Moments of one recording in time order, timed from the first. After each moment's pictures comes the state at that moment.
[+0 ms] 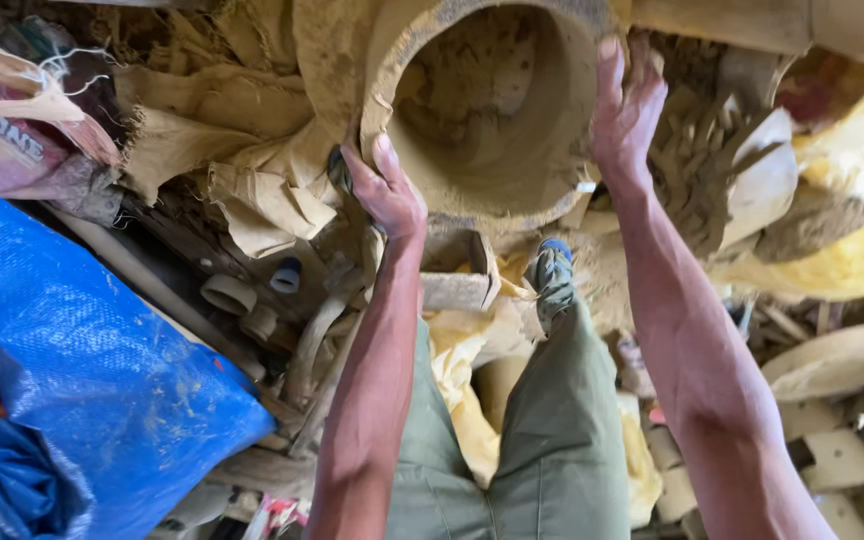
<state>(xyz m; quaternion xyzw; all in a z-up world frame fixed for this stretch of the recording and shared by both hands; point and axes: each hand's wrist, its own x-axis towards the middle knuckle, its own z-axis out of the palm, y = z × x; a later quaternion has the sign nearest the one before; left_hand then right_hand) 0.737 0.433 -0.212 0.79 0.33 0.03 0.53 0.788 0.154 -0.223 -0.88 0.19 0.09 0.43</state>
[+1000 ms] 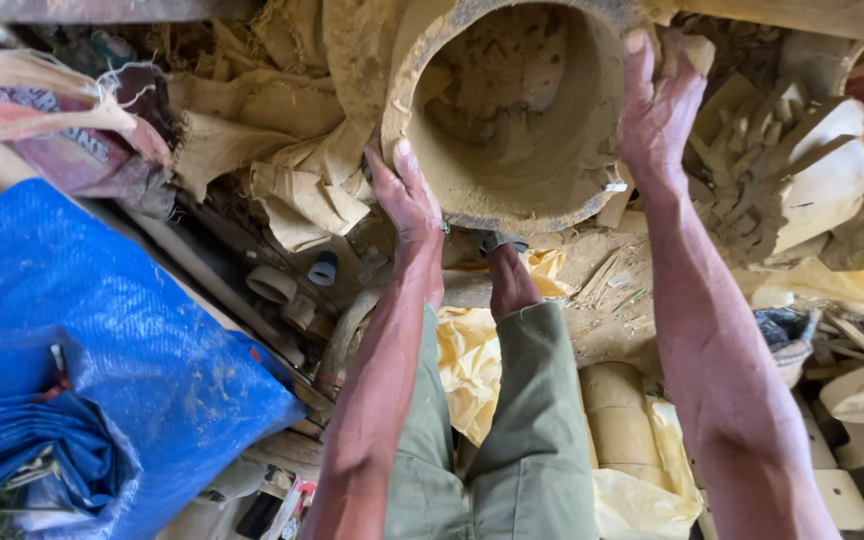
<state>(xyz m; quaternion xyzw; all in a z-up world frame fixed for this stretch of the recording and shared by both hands) 0.718 0.445 -0.228 0.77 0.36 -0.05 0.53 0.735 0.106 -0.295 -0.94 0.10 0.18 0.29</state>
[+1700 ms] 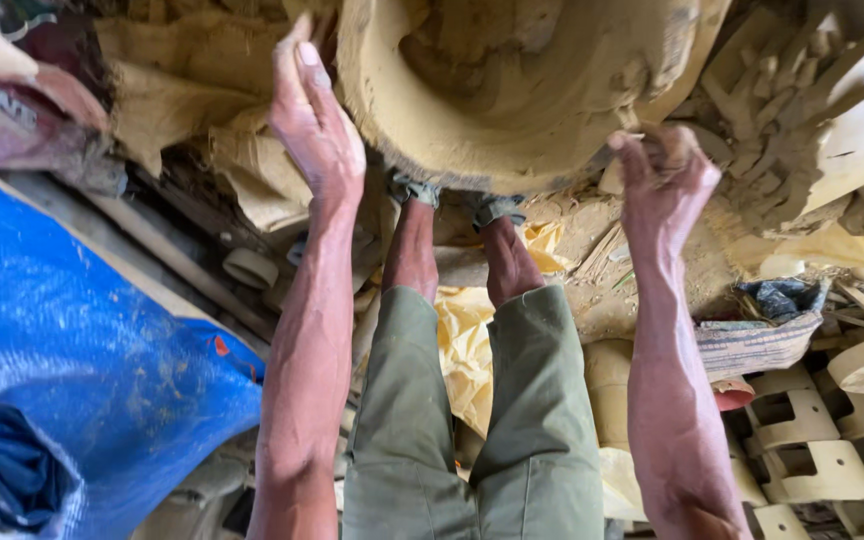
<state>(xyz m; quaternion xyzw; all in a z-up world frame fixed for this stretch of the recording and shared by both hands) 0.748 0.514 -0.232 0.87 0.14 -0.05 0.48 0.662 0.172 -0.144 -0.84 0.30 0.16 0.42</state>
